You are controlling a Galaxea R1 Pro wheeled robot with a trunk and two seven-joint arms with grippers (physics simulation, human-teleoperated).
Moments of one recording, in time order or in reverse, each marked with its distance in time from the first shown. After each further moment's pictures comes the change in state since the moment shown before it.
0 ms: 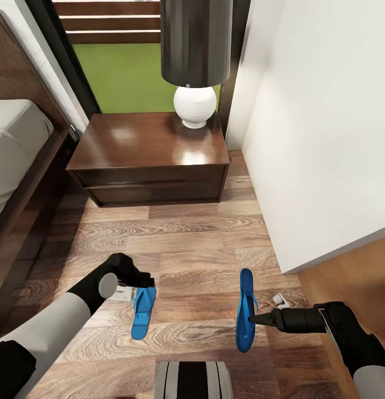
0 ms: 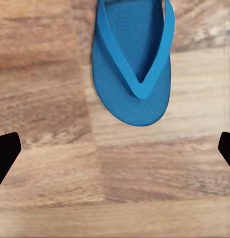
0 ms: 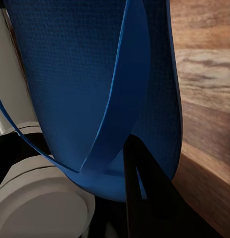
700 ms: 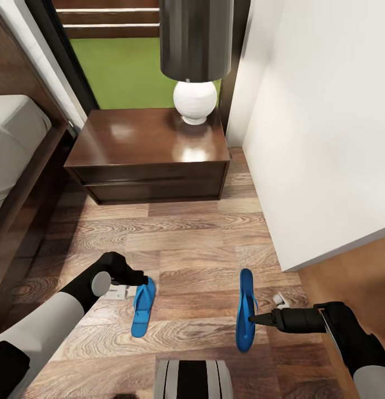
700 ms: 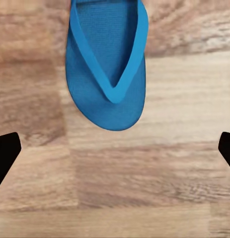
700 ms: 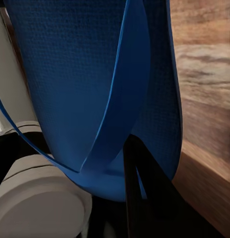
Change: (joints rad) left arm 0.001 0.033 0.038 -0.001 0.000 0.000 -0.001; right arm 0.000 0.000 0.000 0.000 0.001 0.000 0.000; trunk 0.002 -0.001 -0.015
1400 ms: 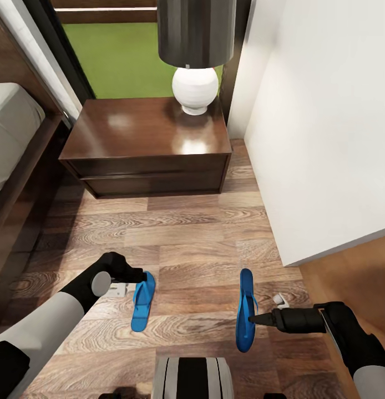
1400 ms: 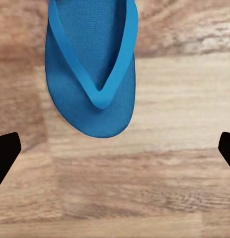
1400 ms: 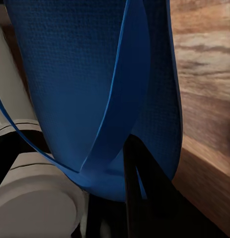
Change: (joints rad) left arm -0.001 0.000 -0.002 0.000 0.003 0.062 -0.042; right arm 0.000 0.000 0.000 0.000 -0.001 0.000 0.000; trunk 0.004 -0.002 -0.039
